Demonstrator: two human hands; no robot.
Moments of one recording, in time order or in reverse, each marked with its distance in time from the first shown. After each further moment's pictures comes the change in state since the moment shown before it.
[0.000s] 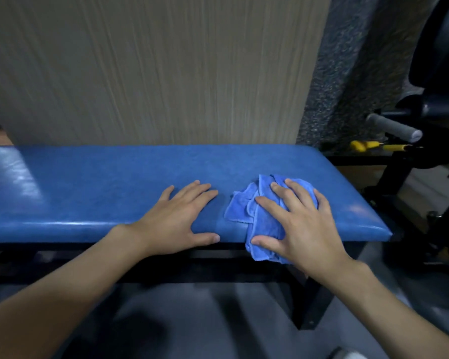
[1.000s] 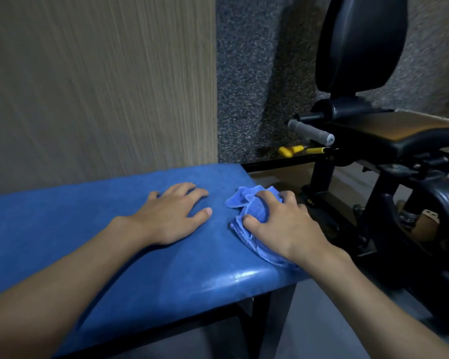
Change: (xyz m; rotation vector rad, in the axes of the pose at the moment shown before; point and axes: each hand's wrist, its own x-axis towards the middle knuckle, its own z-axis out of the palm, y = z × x) left_hand 0.198 0.087 -0.004 -0.035 -0.014 0.102; right_hand 0.033 0.122 -0.019 0.325 -0.325 0.725
